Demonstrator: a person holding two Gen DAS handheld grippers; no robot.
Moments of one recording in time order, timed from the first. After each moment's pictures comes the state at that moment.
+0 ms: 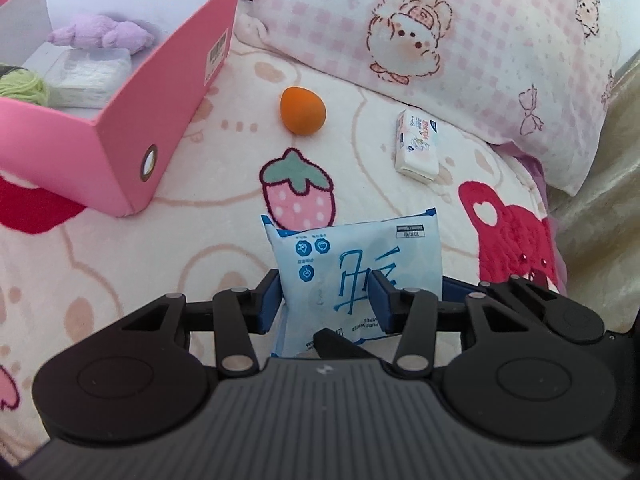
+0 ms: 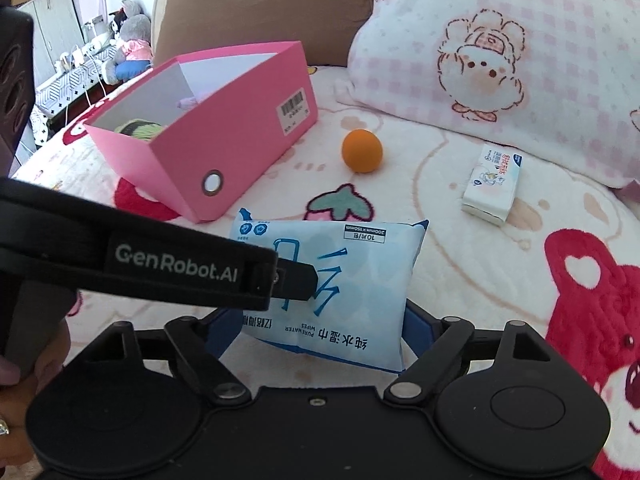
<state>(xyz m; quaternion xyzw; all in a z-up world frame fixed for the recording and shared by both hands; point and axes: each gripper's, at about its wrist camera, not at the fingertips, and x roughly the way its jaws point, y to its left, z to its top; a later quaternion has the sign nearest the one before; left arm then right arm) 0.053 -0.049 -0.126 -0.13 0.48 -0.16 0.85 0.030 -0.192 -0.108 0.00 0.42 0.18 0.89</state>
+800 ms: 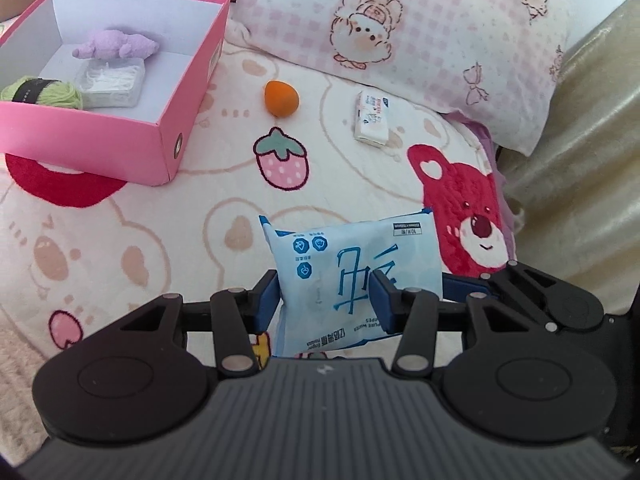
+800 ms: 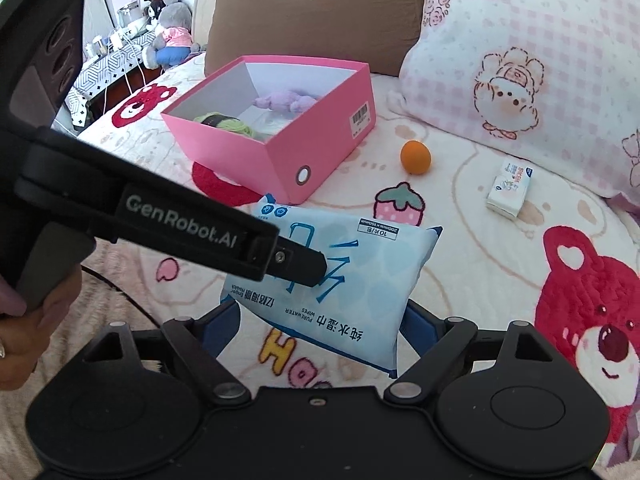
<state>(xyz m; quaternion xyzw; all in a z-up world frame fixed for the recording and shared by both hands) -0.002 -0.013 -0.050 -0.11 0.52 -0.21 0.82 -0.040 -0.167 -0.031 -0.02 0.44 0.22 0.87</state>
